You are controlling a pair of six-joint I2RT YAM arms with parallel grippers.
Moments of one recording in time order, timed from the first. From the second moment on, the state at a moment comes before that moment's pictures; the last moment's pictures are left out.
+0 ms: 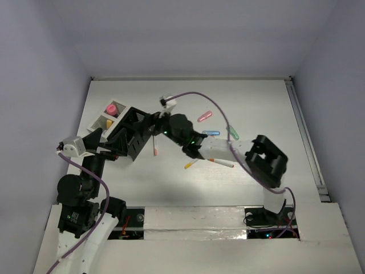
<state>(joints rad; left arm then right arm) -0.31 0.20 0.70 -0.21 -0.15 -0.32 1.03 2.00 1.43 0.65 0.17 0.40</state>
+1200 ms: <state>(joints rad) -0.46 0.12 0.70 -0.23 -0.13 -0.32 0.39 1.33 1.19 -0.94 0.23 0.33</state>
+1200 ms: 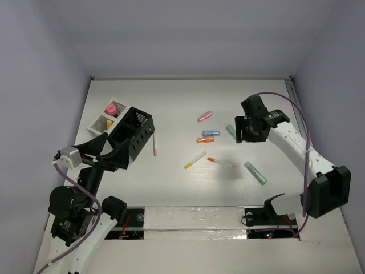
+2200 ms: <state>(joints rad) -1.04 1.07 0.78 0.09 -0.04 -0.58 0.33 0.95 1.60 -0.98 0.01 0.39</state>
